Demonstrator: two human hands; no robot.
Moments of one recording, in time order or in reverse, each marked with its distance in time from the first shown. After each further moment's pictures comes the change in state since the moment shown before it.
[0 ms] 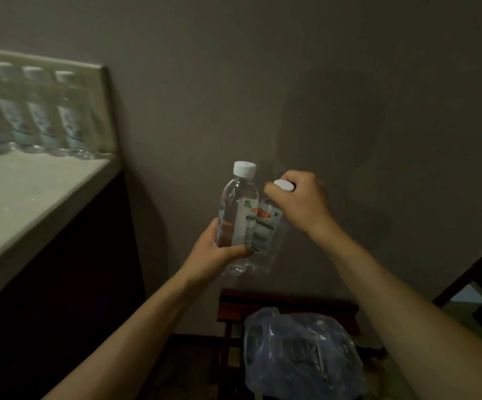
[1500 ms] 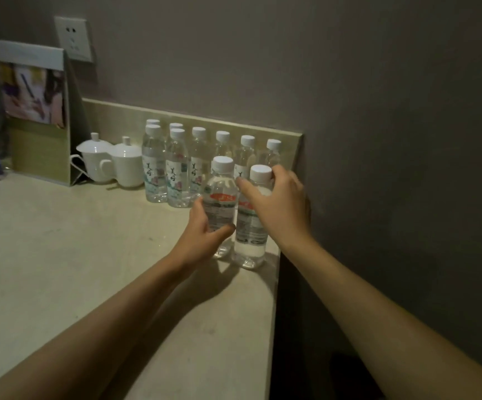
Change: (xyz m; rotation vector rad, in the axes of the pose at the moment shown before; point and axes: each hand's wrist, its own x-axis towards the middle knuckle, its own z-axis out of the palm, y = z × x) left_hand -0.018 0.062 -0.416 0.243 0.308 0.208; right_hand 0.007 -0.320 0.298 0.099 -0.036 -0.205
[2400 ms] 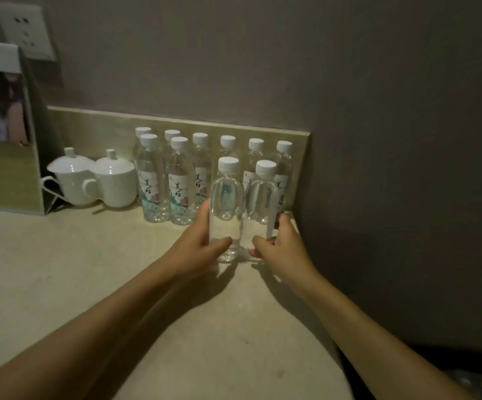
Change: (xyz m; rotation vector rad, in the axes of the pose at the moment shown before) left_hand 0.062 -0.045 -0.070 0.194 -0.320 0.217; right_hand -0.020 0.023 0.084 0.307 -0.192 0.485
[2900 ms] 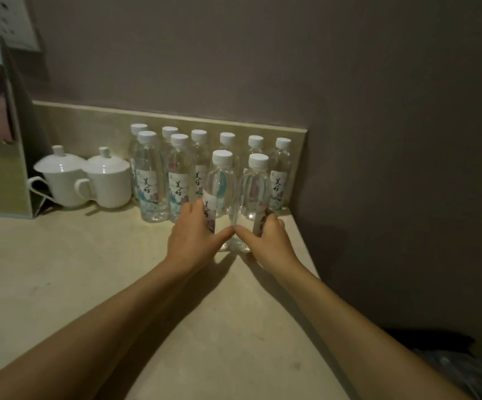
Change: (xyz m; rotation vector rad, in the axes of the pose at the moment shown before) left_hand 0.017 -0.013 -0.004 0.421 0.319 -0.106; right_hand 0.006 -0.014 0.032 -0.216 0.067 0.056
